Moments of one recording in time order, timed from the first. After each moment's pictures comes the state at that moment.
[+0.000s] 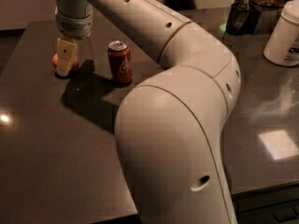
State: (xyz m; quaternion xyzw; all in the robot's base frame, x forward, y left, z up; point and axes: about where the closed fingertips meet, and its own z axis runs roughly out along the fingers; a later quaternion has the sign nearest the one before) arm 0.675 0.212 0.899 -0.64 0.74 0.05 0.17
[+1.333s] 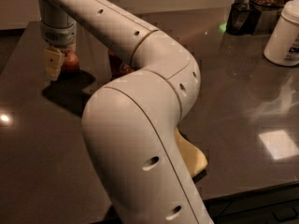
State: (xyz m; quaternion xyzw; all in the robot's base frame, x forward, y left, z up) arm 0.684 0.264 0.863 -0.64 0.75 0.07 0.14
